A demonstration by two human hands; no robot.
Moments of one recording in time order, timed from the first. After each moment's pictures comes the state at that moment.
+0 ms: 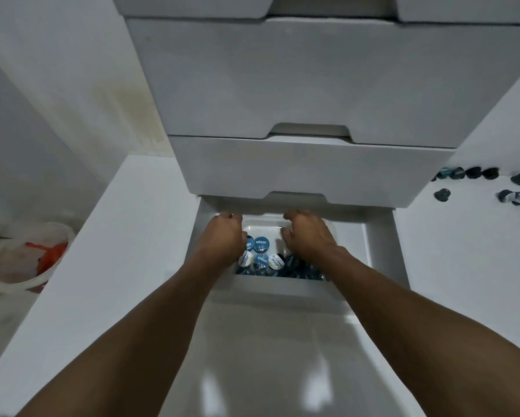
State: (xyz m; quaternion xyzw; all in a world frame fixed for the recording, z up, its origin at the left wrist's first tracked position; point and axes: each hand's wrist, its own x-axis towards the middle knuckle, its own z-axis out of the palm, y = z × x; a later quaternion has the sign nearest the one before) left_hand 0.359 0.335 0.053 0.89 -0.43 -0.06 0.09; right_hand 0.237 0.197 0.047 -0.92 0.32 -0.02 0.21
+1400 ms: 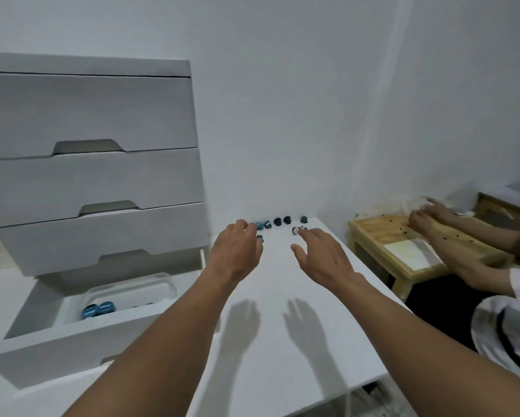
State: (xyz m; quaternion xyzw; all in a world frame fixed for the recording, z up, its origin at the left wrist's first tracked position) left_hand -0.030 0.217 0.195 0.73 -0.64 0.14 0.22; right_hand -0.206 0.148 0.187 -0.85 0.48 -0.20 0.07
